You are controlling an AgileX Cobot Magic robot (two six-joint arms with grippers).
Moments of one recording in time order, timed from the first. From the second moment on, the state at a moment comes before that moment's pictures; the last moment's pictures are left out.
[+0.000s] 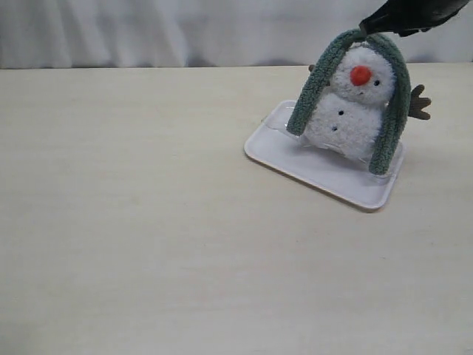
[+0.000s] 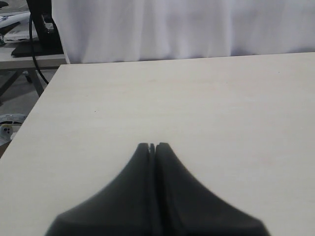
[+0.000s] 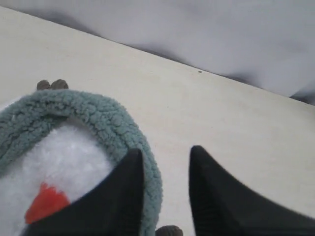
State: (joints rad) left arm 0.00 0.00 0.00 0.02 0.35 0.03; right arm 0.15 1.79 -1.53 -0.48 0.65 0.15
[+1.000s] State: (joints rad) left arm 0.00 0.00 0.00 0.02 0.35 0.03; right arm 0.13 1.99 -1.71 -0.48 0.83 0.06
